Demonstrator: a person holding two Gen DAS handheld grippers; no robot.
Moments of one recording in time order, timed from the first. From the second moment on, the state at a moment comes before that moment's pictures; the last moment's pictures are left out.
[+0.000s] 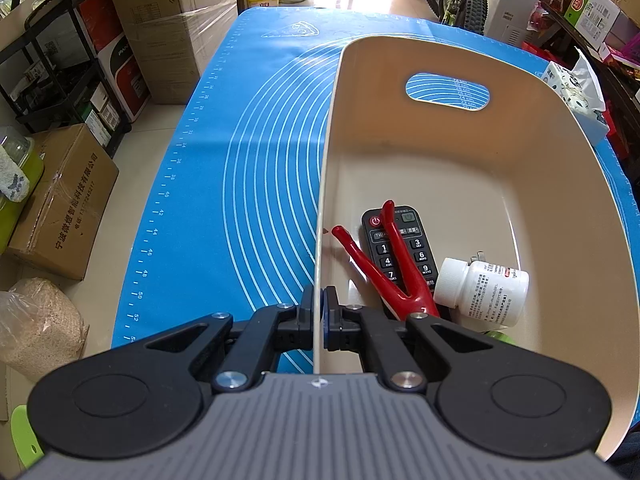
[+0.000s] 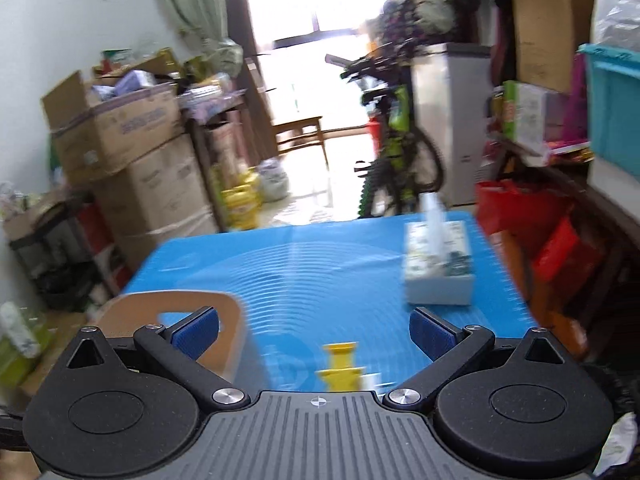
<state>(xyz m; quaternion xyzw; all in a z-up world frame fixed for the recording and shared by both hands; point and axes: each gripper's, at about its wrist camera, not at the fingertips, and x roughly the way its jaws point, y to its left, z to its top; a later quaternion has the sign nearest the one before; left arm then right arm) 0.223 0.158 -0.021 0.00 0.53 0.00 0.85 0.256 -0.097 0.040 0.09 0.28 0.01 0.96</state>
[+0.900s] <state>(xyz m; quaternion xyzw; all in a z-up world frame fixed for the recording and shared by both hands) 0.223 0.158 -0.020 0.01 0.53 0.00 0.85 0.292 -0.154 -0.068 0.02 0.40 -0.09 0.91</state>
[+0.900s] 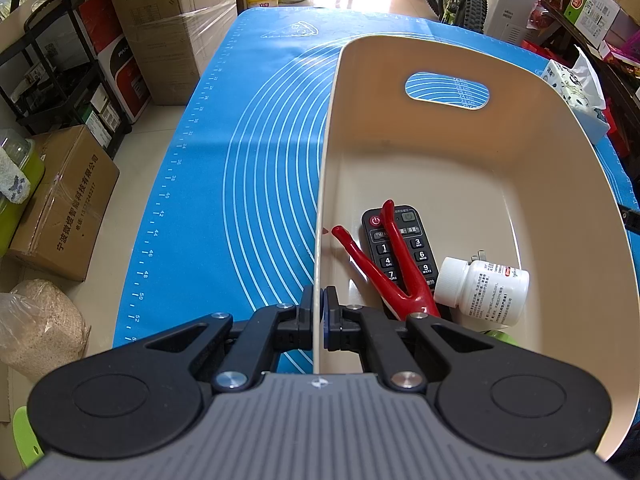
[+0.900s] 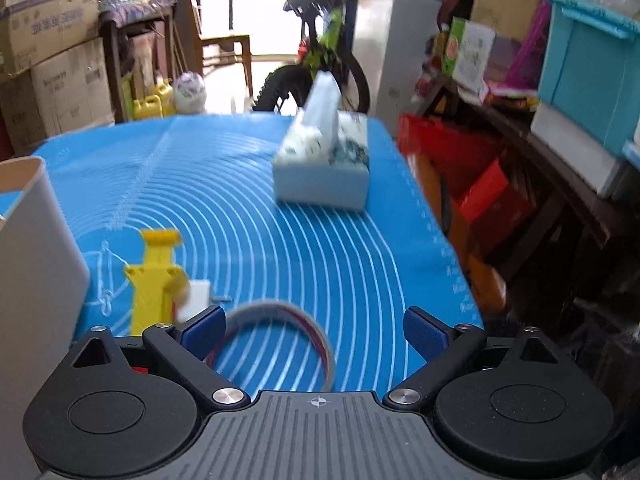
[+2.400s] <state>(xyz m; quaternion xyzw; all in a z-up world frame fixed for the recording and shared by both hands) 0.223 0.158 -0.020 0.01 0.53 0.00 0.85 0.275 -0.150 -0.020 0.08 0.37 -0.10 0.92</state>
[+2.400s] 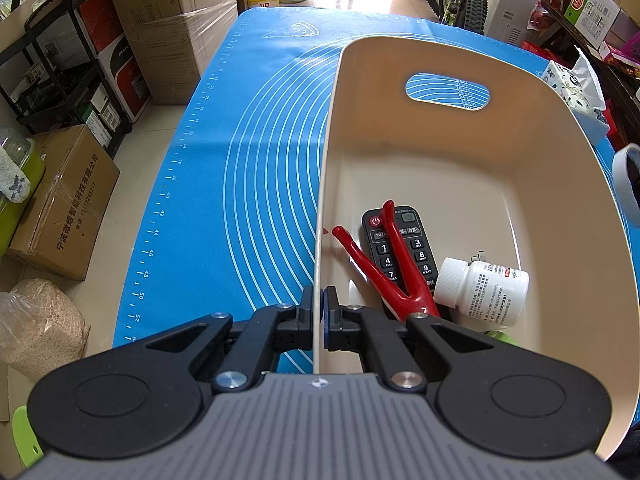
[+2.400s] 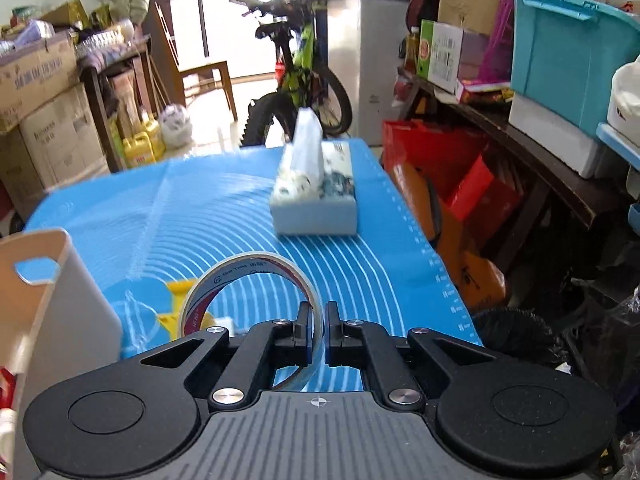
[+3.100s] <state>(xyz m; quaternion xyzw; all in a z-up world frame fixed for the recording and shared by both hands) 0.222 0.158 -0.020 0.01 0.53 0.00 0.85 0.250 -0.014 0.019 0.03 0.34 0.11 0.93</state>
